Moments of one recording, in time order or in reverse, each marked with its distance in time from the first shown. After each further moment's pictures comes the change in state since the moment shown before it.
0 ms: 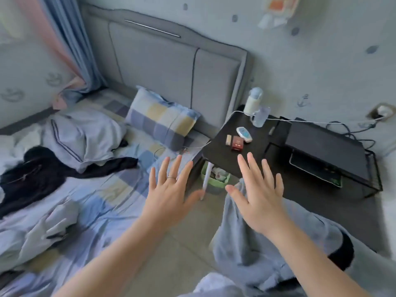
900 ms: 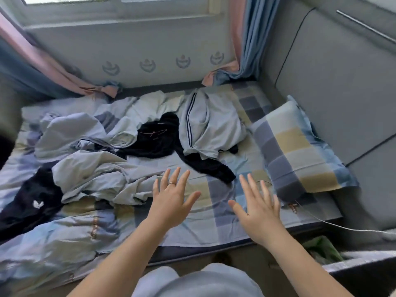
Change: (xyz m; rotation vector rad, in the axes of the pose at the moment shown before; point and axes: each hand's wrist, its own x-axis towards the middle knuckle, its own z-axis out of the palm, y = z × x) left_hand 0.100 -0.296 -0.005 -0.165 0.028 -0.932; right_hand 0.351 -0.228 0.184 -0.092 -0.606 -0.620
